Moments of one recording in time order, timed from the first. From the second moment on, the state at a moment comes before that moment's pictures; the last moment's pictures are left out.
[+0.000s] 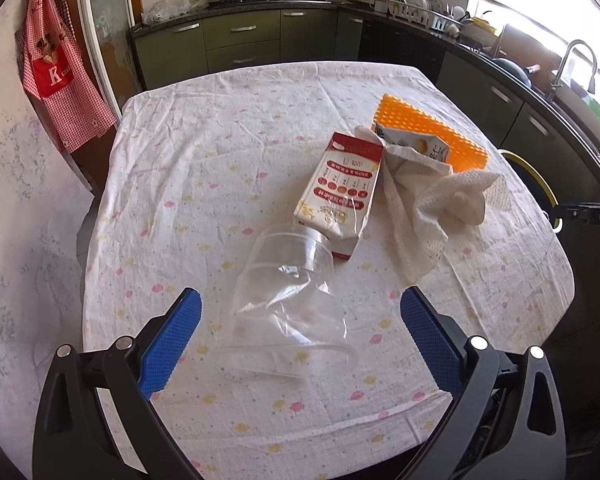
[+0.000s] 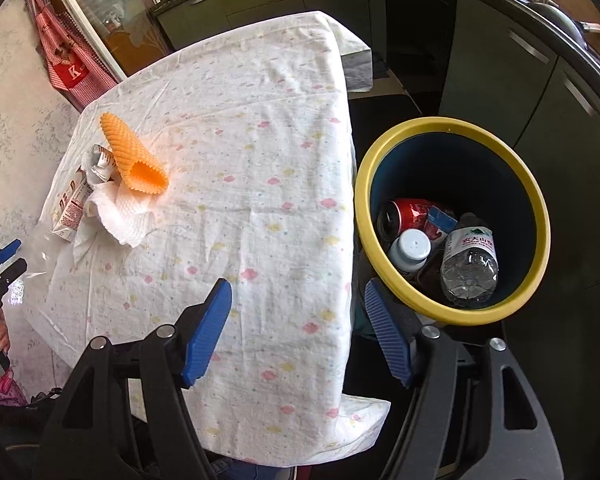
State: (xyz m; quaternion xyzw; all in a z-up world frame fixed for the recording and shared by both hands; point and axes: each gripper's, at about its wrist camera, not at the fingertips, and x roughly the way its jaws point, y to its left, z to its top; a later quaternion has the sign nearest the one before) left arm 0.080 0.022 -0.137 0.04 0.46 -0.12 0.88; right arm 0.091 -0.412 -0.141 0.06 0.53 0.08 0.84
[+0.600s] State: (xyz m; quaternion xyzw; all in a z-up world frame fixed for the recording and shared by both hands) left arm 0.077 0.048 -0.166 -0.01 0.46 -0.12 0.88; right arm 0.097 -0.393 -0.145 0.05 0.54 0.10 0.84
